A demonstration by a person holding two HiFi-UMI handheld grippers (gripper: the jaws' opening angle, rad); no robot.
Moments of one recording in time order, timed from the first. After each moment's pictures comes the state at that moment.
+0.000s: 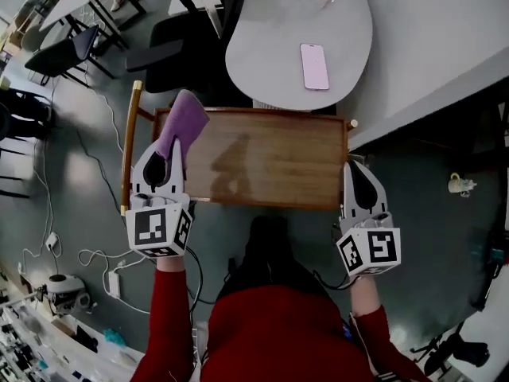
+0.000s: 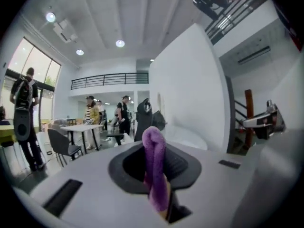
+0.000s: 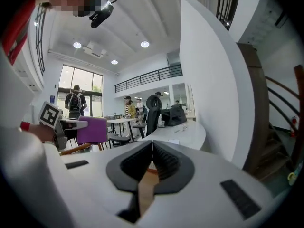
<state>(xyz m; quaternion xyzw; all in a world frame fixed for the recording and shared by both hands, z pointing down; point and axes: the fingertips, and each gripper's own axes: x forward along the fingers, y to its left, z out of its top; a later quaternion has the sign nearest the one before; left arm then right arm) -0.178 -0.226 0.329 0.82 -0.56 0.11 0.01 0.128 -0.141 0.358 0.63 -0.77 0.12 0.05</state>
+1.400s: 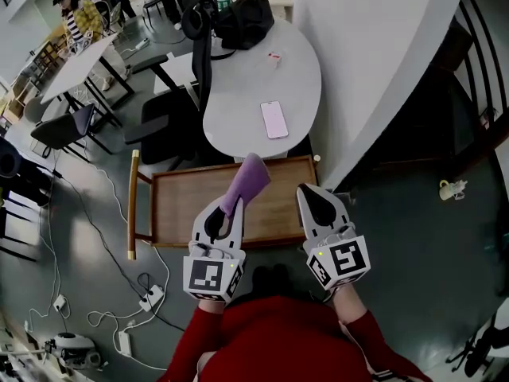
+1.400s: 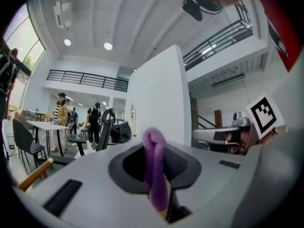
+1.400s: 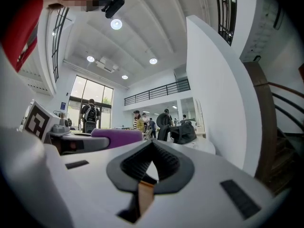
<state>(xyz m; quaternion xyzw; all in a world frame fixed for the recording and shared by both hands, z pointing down) -0.023 -0.137 0.295 0.91 -0.42 0.02 0.00 0.099 -0.114 0.293 0.60 -0.80 0.02 -0.02</state>
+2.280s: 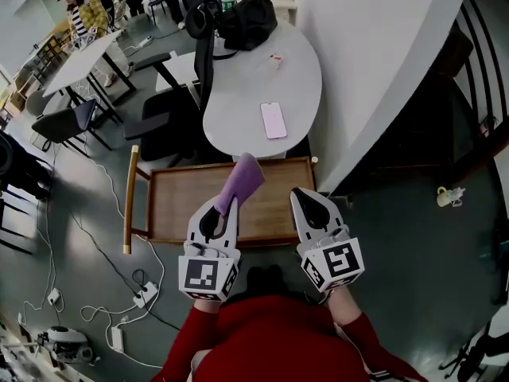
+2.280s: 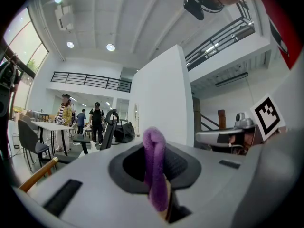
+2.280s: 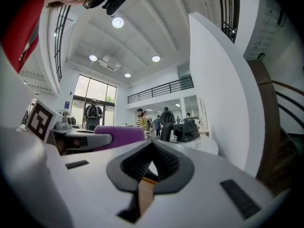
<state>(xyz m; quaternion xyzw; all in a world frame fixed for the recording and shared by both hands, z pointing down) -0.029 -0.134 0.292 0.90 -0.44 0.02 0.00 0.091 -0.110 0.297 0.58 -0.81 0.03 -0.01</state>
